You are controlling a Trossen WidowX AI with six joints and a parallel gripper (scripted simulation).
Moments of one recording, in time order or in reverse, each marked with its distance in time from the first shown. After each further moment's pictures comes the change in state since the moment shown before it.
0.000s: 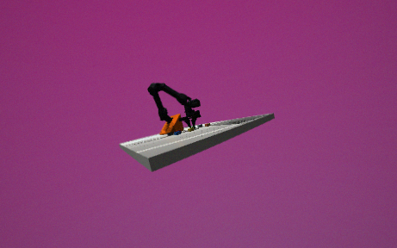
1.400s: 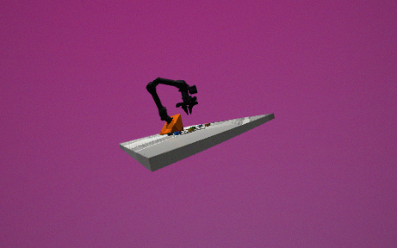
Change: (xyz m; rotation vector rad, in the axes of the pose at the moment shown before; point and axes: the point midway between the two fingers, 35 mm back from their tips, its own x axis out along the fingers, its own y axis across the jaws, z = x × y) arm -0.115 0.001 0.000 -0.011 -0.003 -0.001
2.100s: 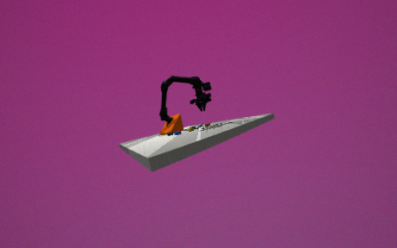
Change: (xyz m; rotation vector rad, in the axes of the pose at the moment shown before) arm -0.003 0.085 0.077 0.005 -0.003 0.004
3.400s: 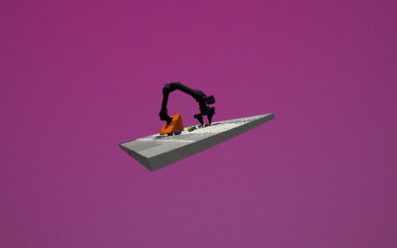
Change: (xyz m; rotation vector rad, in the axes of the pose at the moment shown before) arm 0.116 0.004 0.004 0.011 0.002 0.002
